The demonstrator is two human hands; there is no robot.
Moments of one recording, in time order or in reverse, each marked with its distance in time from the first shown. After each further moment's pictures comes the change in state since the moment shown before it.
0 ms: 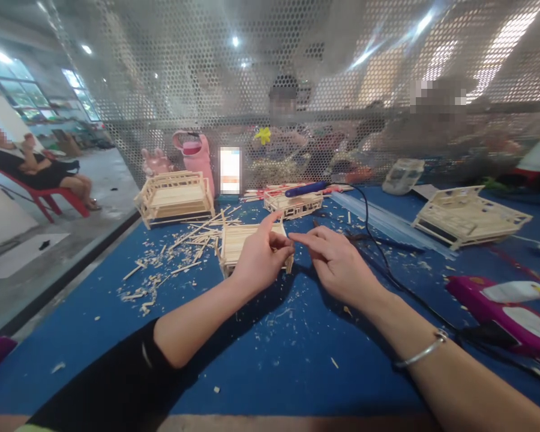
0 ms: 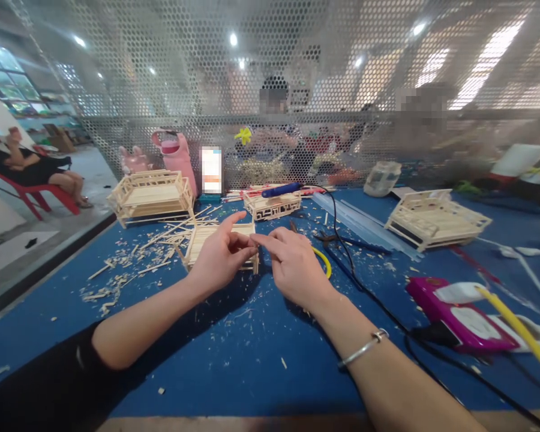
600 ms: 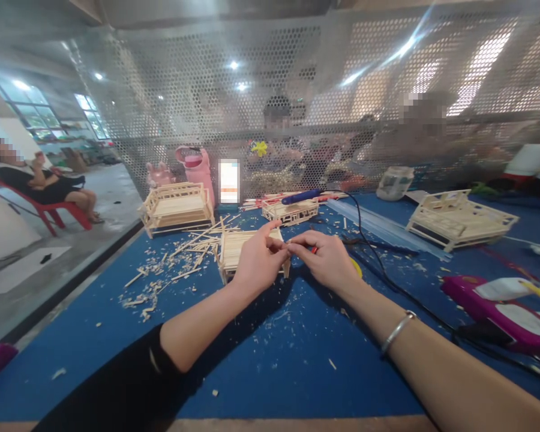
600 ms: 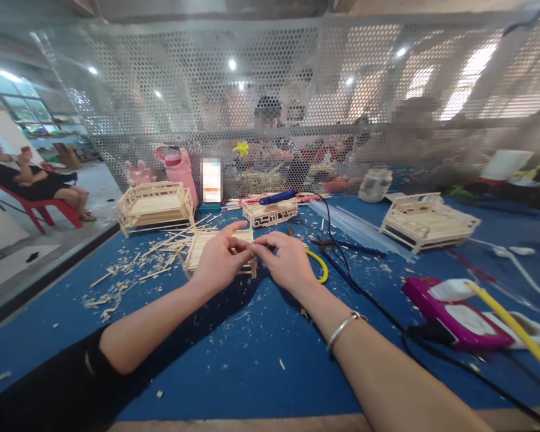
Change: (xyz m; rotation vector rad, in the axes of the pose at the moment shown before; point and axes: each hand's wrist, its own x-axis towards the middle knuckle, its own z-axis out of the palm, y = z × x) left_hand 0.002 0.005 0.002 0.172 0.081 -0.006; right_hand 0.014 0.007 0.019 0.272 0.140 0.228
